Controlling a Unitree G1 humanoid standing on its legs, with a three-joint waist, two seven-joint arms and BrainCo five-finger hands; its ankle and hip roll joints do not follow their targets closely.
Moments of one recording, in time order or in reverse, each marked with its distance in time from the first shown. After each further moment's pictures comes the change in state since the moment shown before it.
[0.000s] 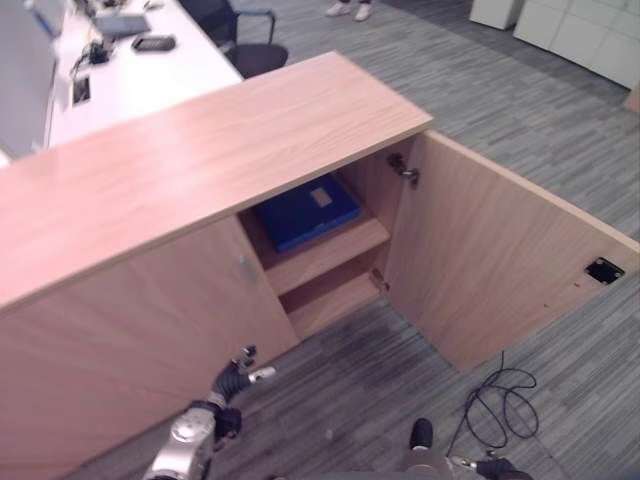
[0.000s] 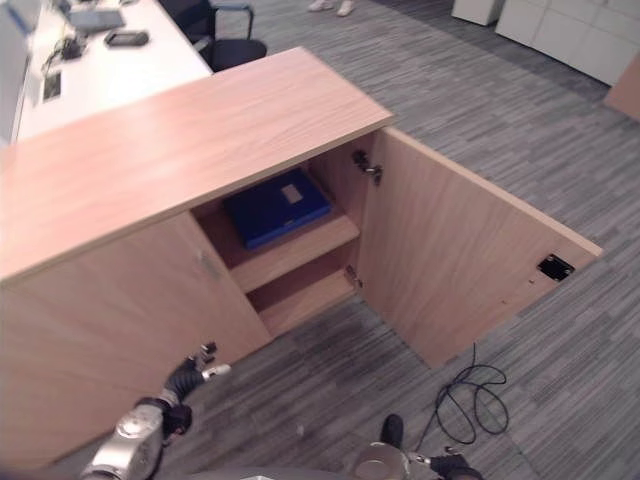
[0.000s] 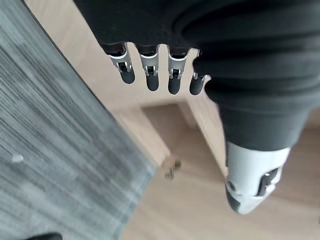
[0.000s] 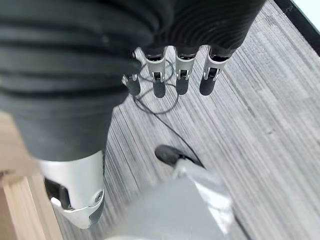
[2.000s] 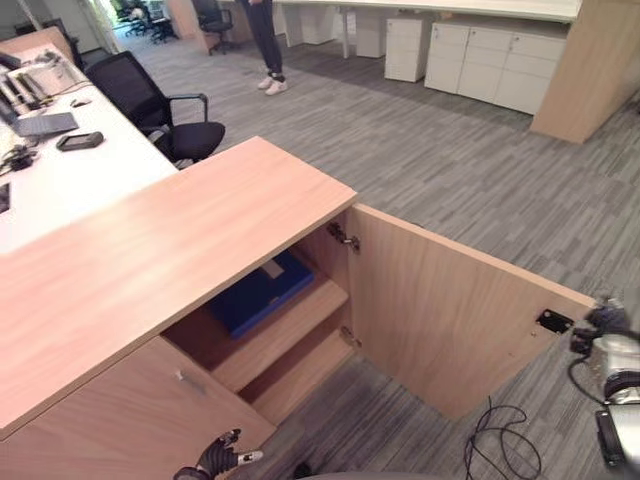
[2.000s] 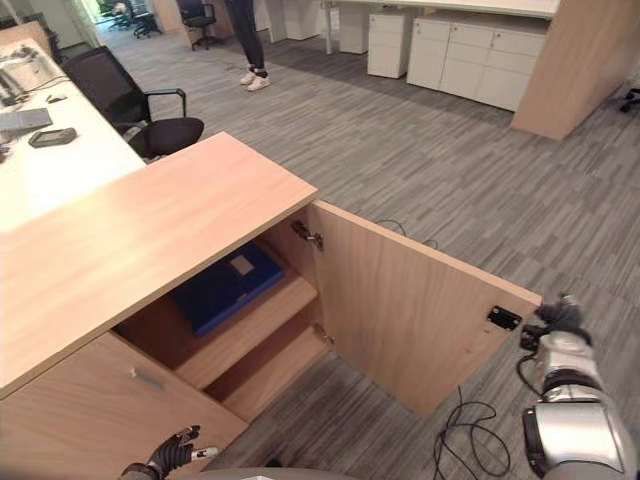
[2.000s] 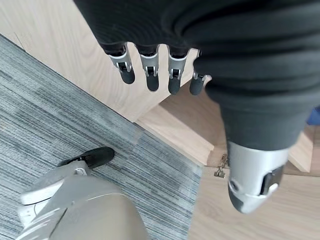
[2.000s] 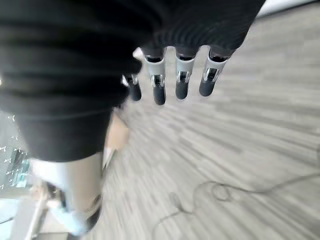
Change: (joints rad) left arm 0.118 0.042 -0.033 0.263 0.186 0.002 0.026; right arm -0.506 -0.341 -0.045 0.078 0.313 -0.041 -0.080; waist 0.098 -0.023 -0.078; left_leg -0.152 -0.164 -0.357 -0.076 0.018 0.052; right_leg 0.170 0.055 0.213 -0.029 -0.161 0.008
